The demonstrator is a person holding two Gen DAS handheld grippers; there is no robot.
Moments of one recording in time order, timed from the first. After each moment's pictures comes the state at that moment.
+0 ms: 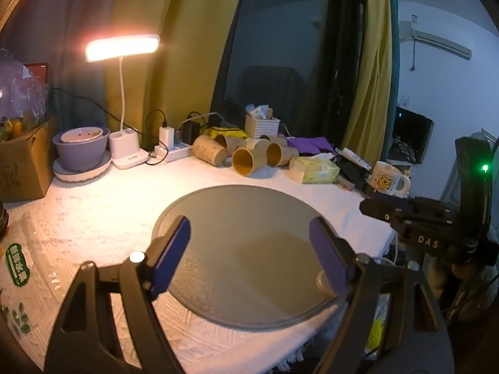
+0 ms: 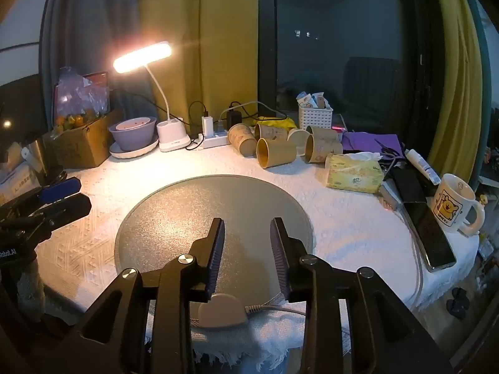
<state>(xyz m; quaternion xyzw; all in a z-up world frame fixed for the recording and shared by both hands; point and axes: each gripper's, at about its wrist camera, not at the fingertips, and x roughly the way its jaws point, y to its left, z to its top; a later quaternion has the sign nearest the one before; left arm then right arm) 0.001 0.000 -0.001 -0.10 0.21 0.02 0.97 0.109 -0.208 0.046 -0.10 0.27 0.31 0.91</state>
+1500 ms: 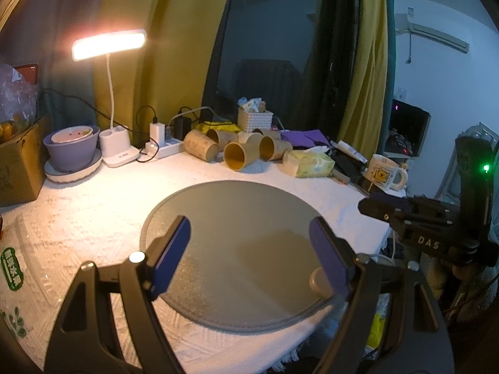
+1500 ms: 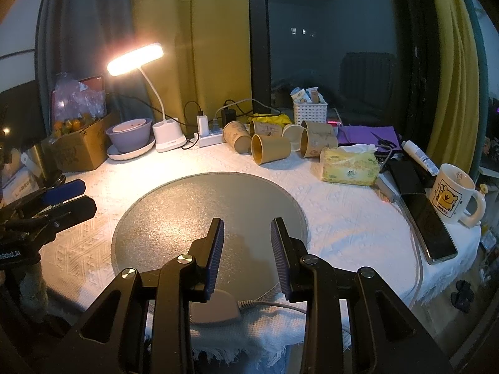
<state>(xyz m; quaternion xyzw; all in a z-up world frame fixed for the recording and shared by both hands) 0.012 -0.013 -0.003 -0.09 0.22 0.01 0.97 0.112 -0.217 0.042 -0.09 0.27 0.31 0.91</state>
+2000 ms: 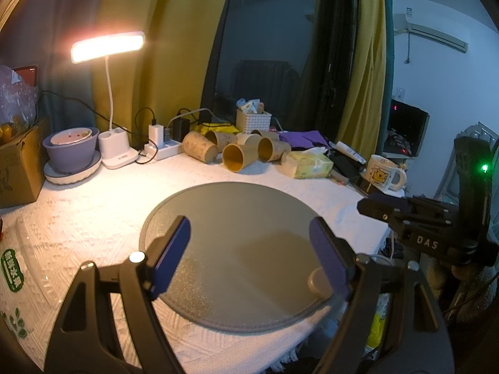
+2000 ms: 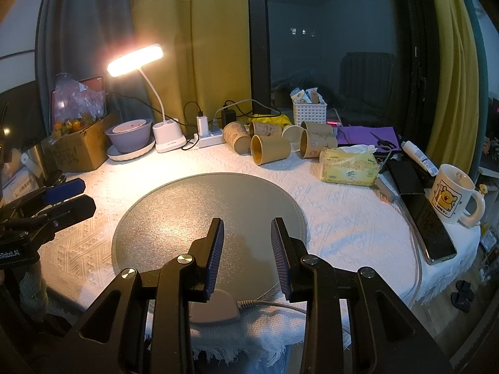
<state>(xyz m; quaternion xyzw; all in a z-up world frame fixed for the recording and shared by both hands) 0.012 -0.013 0.000 -0.09 0.22 0.01 0.97 0.112 -0.217 0.042 -0.09 0.27 0.31 0.91</state>
